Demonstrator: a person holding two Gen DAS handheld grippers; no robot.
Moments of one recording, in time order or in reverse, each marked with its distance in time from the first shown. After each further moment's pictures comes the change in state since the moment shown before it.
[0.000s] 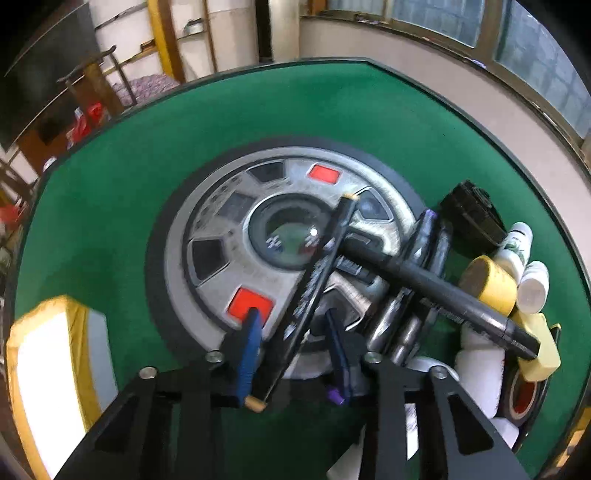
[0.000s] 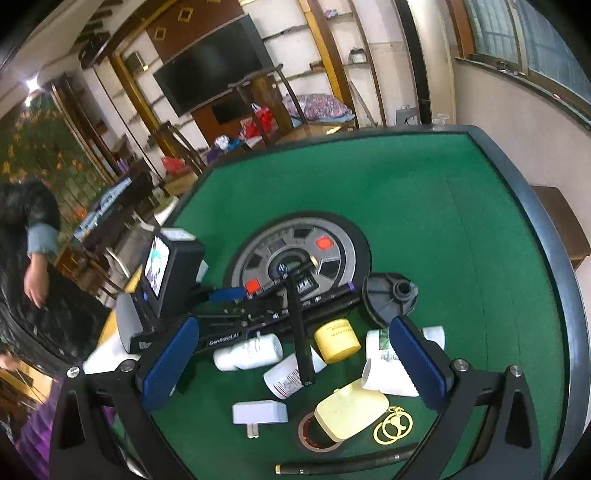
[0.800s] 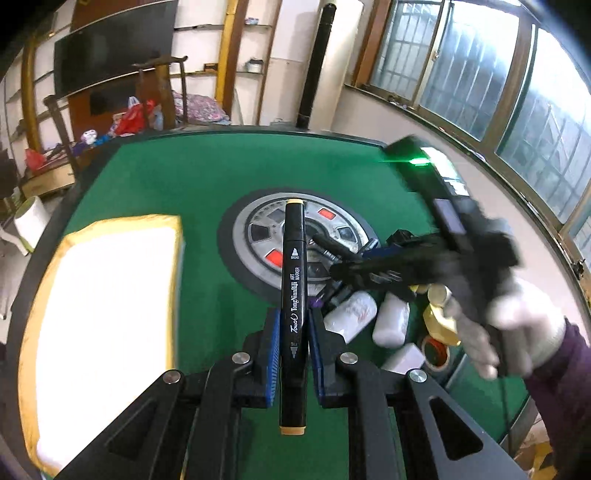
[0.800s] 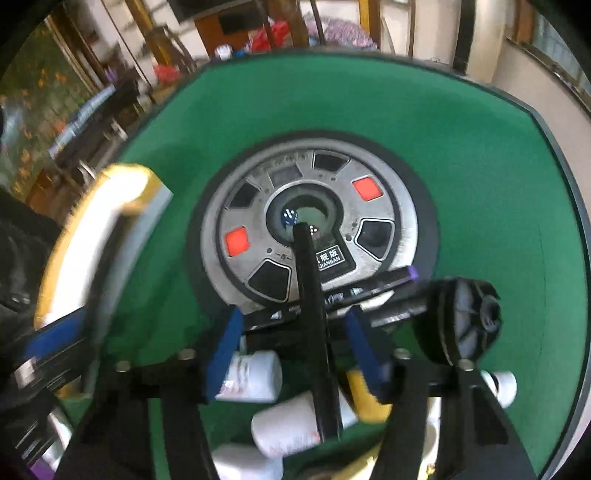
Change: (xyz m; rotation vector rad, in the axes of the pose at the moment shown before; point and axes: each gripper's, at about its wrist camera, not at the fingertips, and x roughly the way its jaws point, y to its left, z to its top) left arm -0.155 0.014 -0.106 -0.266 -0.243 -0.037; right arm 0.156 0.037 0.018 -0.182 0.342 -0.122
